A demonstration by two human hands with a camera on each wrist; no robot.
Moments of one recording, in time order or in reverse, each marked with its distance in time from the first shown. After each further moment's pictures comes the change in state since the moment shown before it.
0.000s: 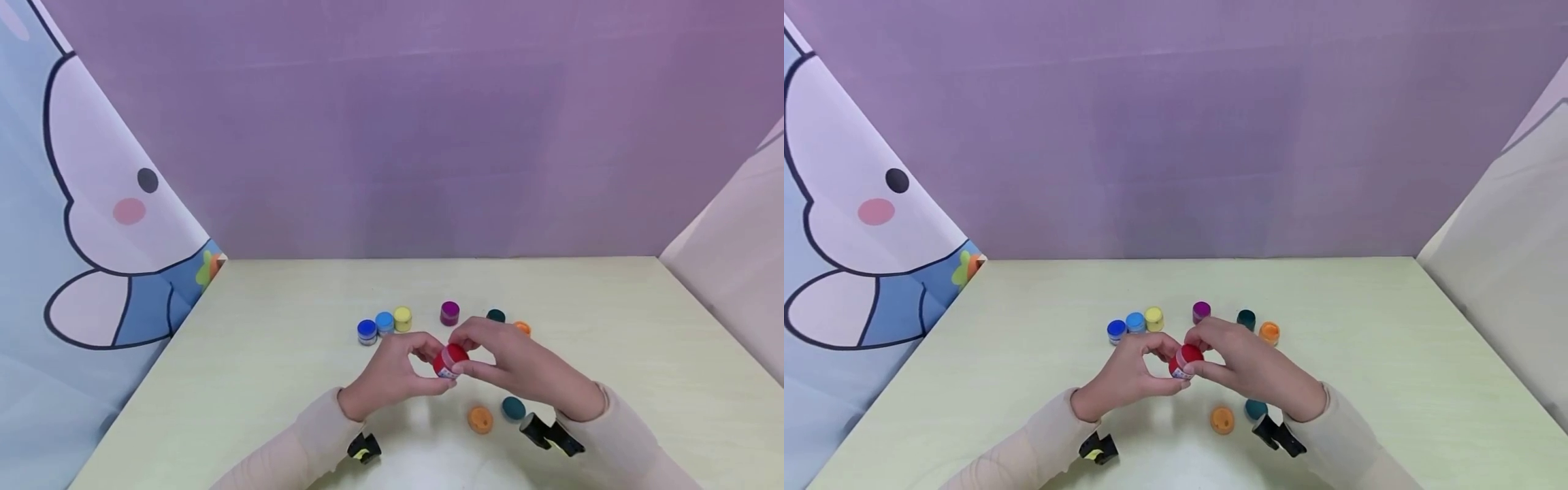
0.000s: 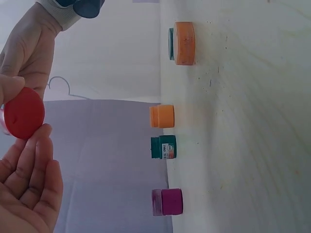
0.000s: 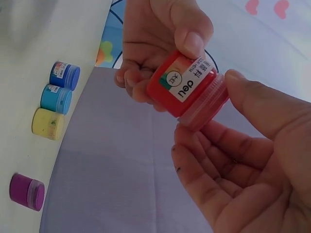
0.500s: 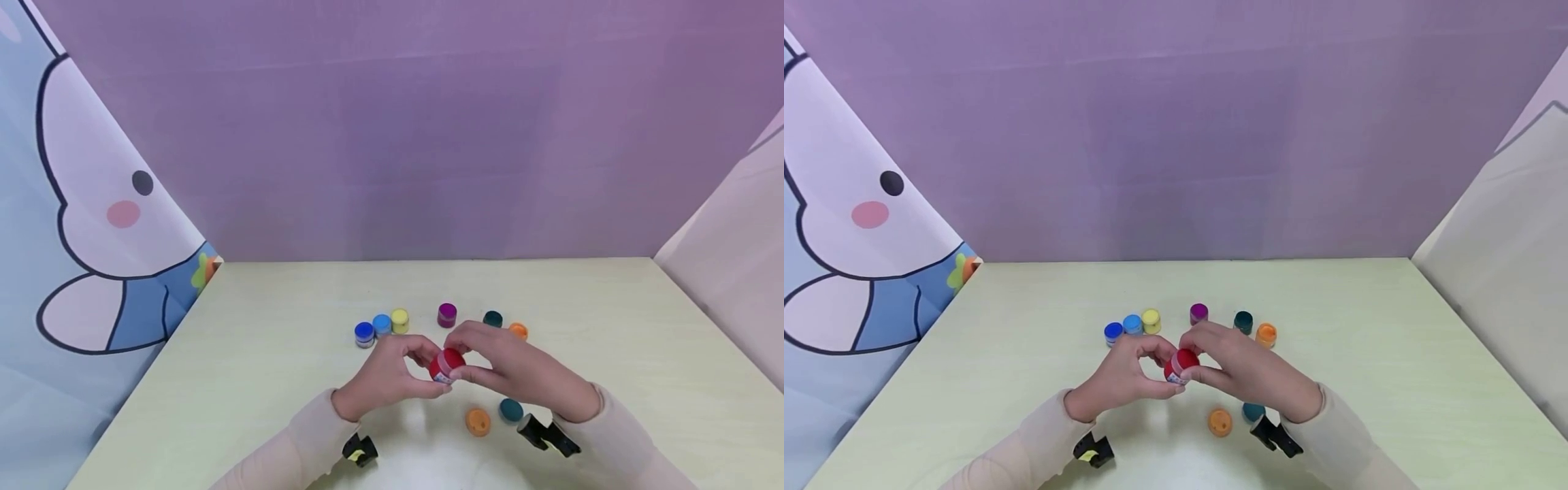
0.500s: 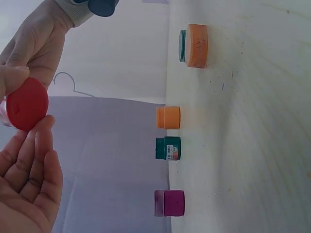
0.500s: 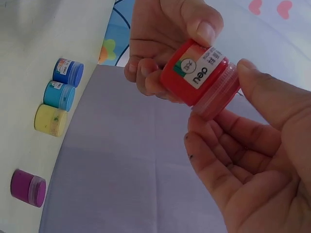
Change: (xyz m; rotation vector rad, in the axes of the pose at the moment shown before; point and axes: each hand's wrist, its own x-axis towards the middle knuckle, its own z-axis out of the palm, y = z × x) left_hand -0.001 0.002 -0.006 -0.054 -0.036 -0.004; right_hand 0.001 0.001 0.000 -0.041 -0.004 -0.154
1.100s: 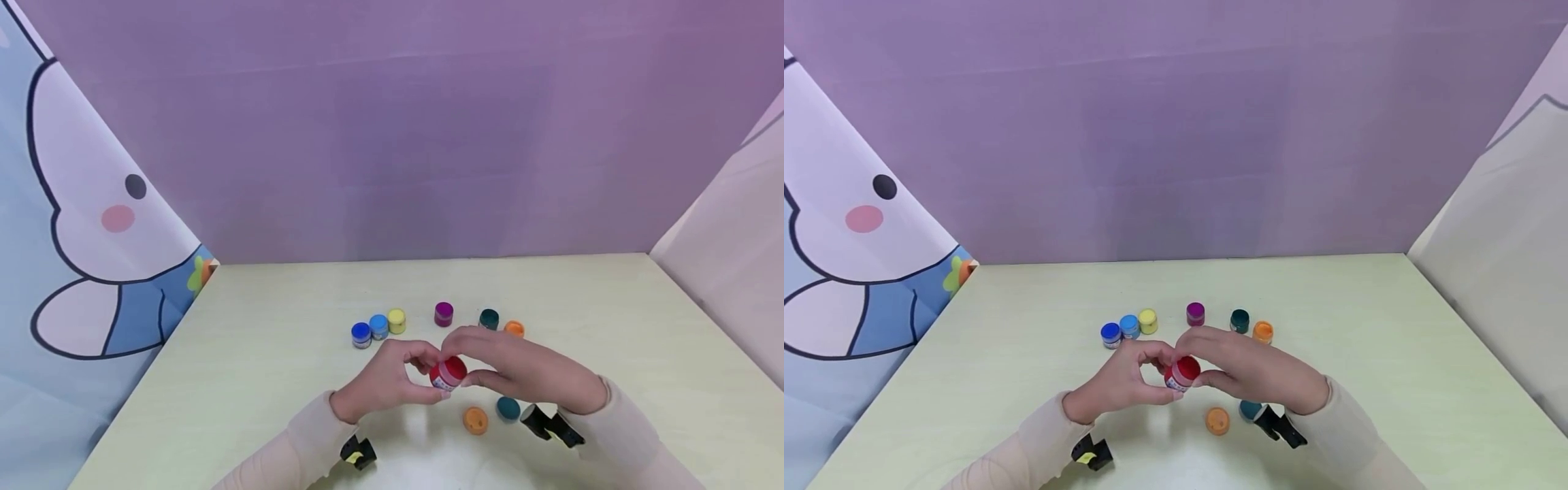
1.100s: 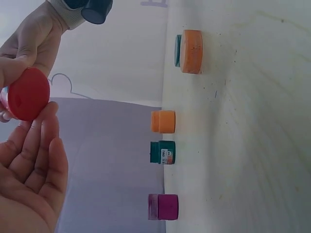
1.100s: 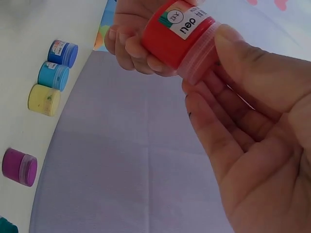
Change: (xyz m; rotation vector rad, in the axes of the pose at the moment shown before) left_hand 0.001 0.002 0.002 -0.067 -0.094 -0.030; right_hand -0.003 0.005 -0.011 0.090 -0.114 -0.139
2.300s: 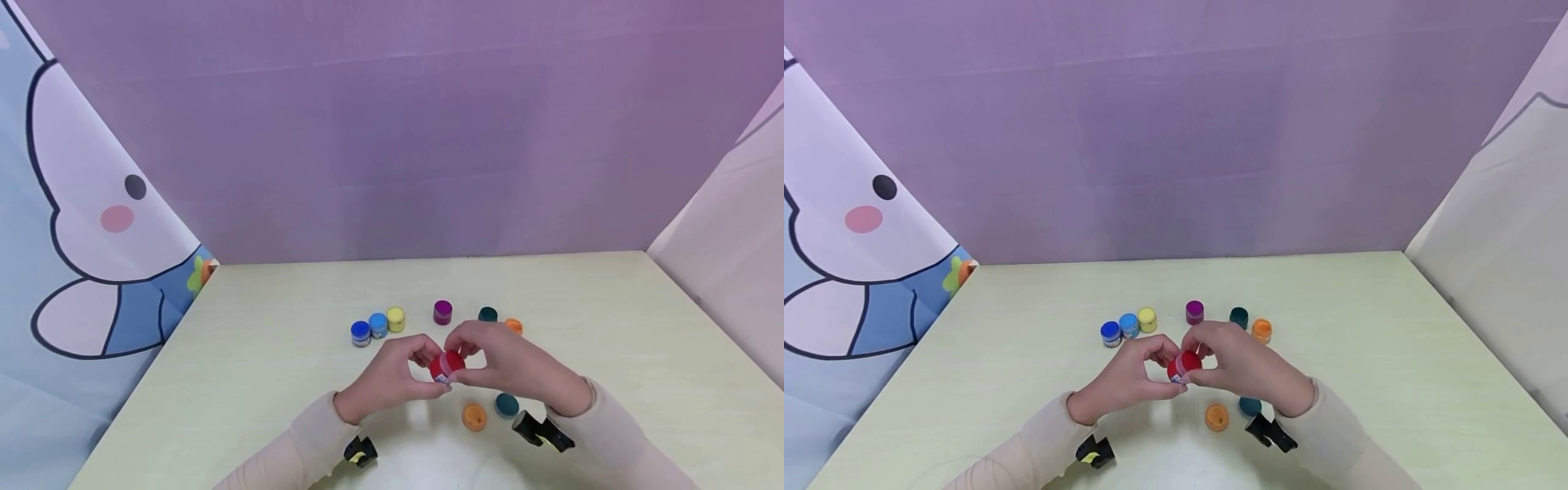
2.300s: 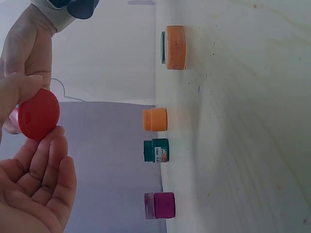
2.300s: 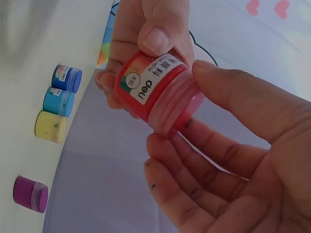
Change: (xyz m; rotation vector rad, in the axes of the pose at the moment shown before) left_hand 0.002 -0.009 0.007 0.091 0.040 -0.008; right_hand 0.007 -0.006 0.012 0.020 0.051 0.478
